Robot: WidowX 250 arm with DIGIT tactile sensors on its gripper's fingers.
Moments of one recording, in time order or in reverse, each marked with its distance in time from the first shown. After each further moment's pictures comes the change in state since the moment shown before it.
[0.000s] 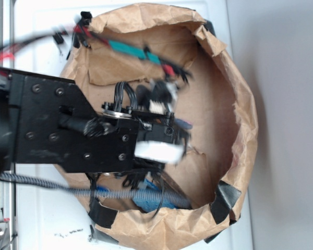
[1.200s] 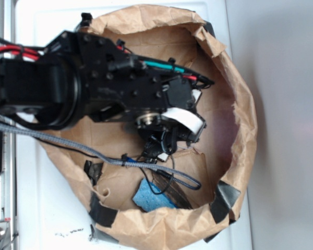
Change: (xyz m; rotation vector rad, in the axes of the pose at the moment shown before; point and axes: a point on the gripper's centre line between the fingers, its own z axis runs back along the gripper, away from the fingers) arm 0.007 0.015 -0.036 -0.065 -0.071 -0.090
